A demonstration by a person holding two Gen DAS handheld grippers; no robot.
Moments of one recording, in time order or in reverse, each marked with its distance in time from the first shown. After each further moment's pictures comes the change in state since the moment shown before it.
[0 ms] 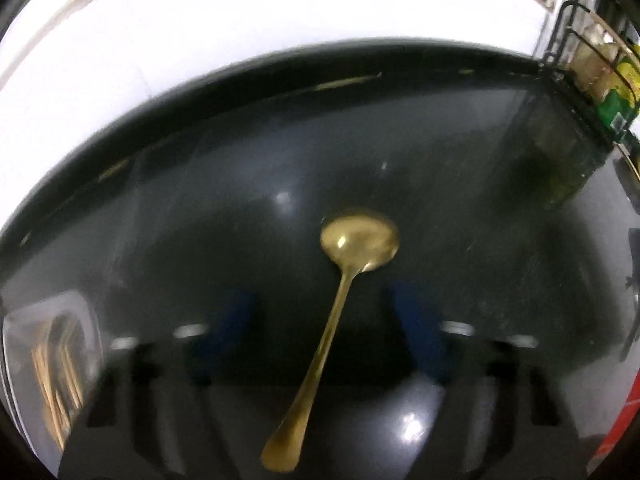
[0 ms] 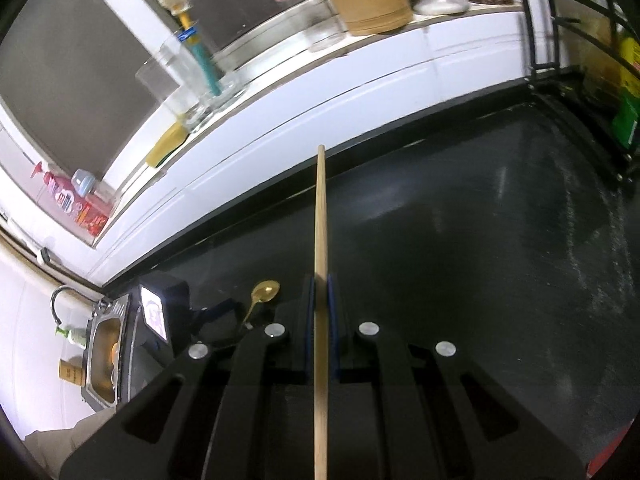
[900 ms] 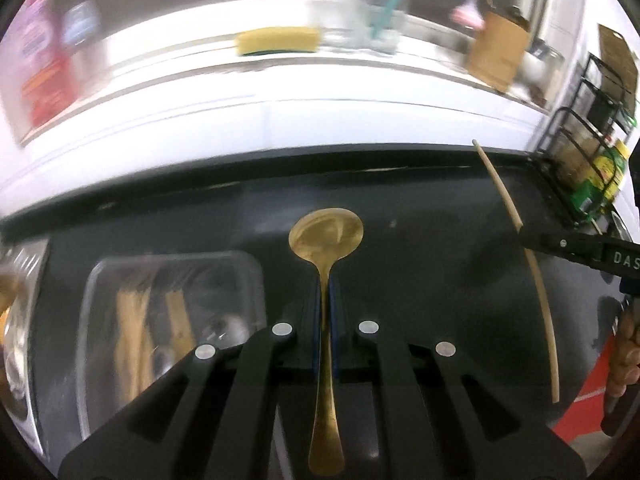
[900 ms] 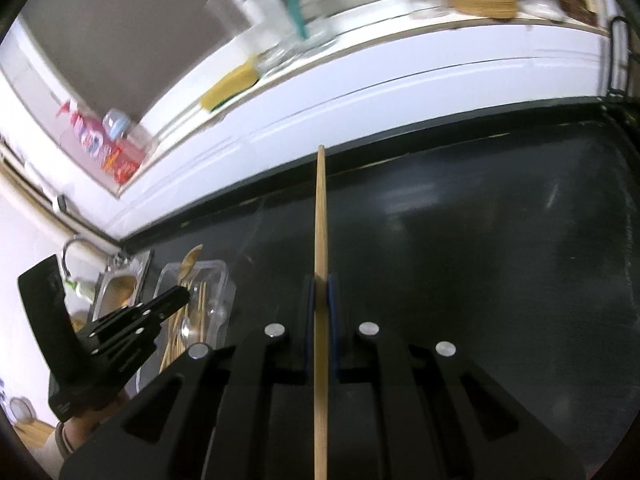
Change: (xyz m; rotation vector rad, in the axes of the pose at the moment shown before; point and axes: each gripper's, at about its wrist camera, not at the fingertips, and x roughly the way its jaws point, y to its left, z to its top) left arm -0.160 0.065 -0.040 -0.230 -0.149 0.024; right arm 0.041 0.090 -0.022 -0.163 0.103 0.083
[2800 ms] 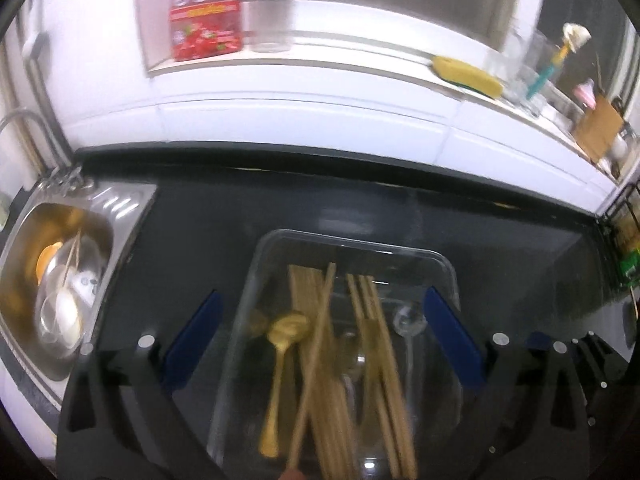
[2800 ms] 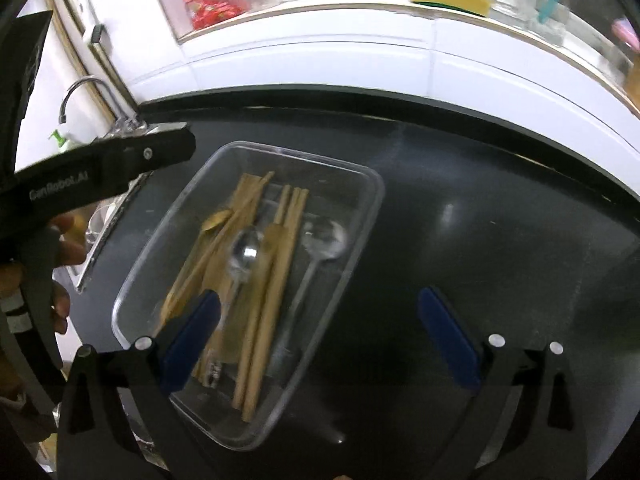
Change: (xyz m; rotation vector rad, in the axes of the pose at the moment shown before) left arm -0.035 0.144 -0.018 -0.219 -0.013 0.179; right arm 0.096 0.178 -0.083 -0.405 0.137 -0.080
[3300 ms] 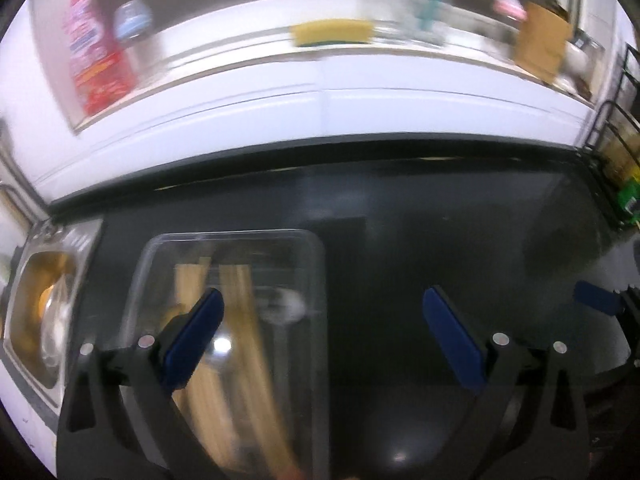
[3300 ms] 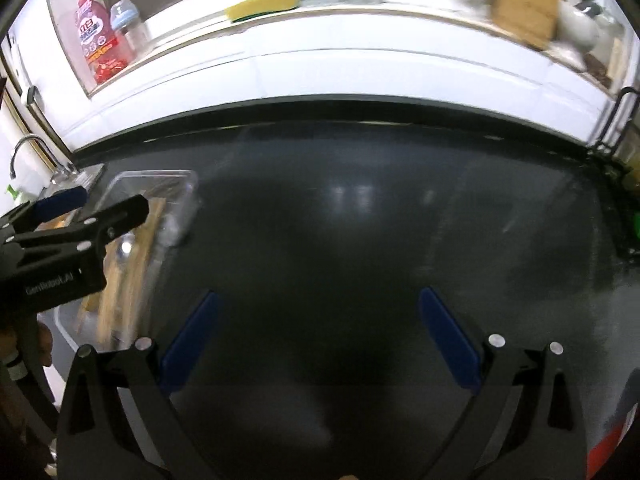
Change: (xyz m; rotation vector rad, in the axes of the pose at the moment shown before) left arm 0.007 -0.166 -0.030 0.204 0.015 0.015; right arm -0.063 -0.149 -0.052 0.163 -0.031 -0.188
